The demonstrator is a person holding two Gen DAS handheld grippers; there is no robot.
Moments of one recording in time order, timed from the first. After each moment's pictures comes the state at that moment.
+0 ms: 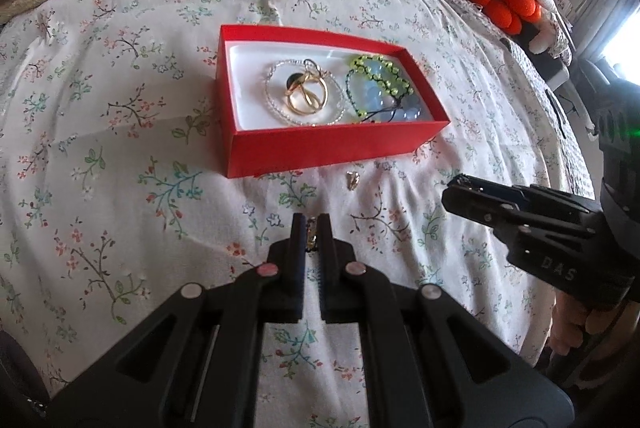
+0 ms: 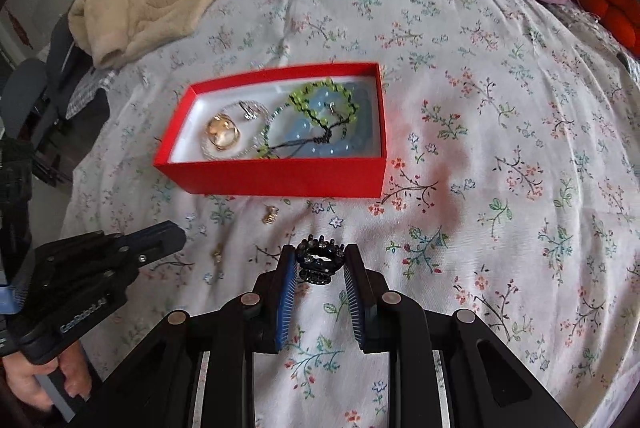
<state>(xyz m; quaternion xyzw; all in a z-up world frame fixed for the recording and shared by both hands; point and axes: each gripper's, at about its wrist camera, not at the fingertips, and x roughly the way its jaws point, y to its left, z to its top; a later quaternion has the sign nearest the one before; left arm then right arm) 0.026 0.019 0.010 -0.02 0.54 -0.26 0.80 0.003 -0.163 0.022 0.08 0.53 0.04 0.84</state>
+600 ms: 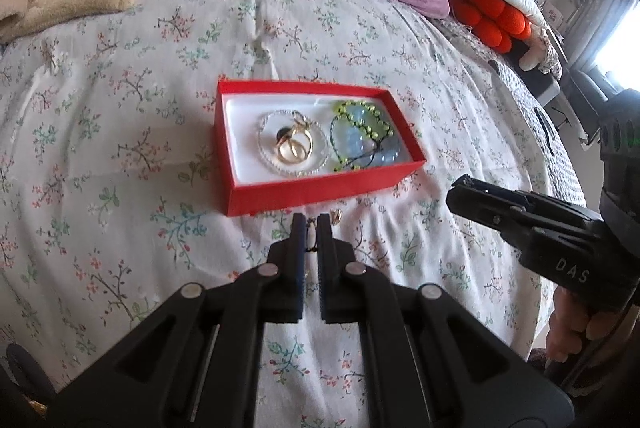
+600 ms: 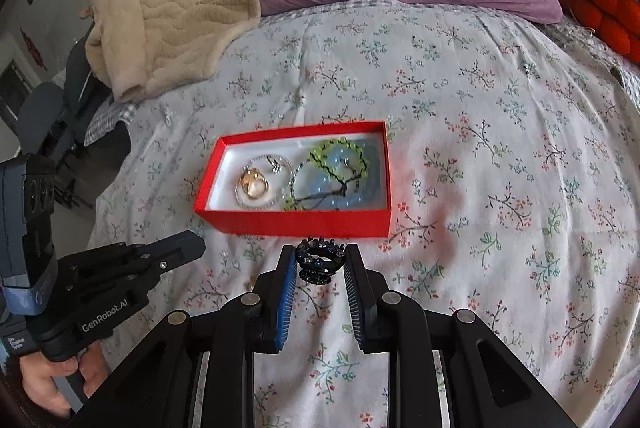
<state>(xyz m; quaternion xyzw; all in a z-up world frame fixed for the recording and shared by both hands) 0.037 0.018 0.044 -0.03 0.51 -0.27 0.82 0.001 -0.166 0.062 0.11 0.48 0.05 0.87</state>
